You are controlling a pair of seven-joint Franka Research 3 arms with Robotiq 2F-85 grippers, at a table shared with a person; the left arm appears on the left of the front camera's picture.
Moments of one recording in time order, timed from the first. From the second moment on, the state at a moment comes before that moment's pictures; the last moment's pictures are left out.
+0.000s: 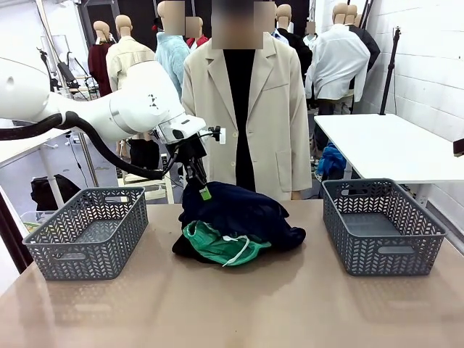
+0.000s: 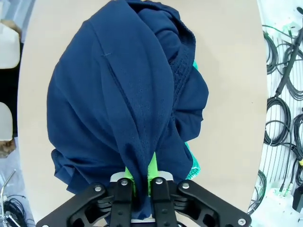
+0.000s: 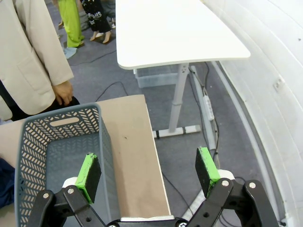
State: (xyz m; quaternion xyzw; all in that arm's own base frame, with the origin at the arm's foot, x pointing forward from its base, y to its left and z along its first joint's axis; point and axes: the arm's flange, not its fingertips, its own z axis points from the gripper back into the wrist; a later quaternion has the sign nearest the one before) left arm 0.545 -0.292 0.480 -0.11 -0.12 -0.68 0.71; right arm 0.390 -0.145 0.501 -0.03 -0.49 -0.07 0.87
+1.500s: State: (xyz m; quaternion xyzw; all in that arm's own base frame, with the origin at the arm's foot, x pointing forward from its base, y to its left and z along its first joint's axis) left arm 0.343 -0.216 0.900 0.09 -0.47 -0.58 0.66; right arm 0.390 -0.145 0.501 -0.03 -0.49 -0.07 0.87
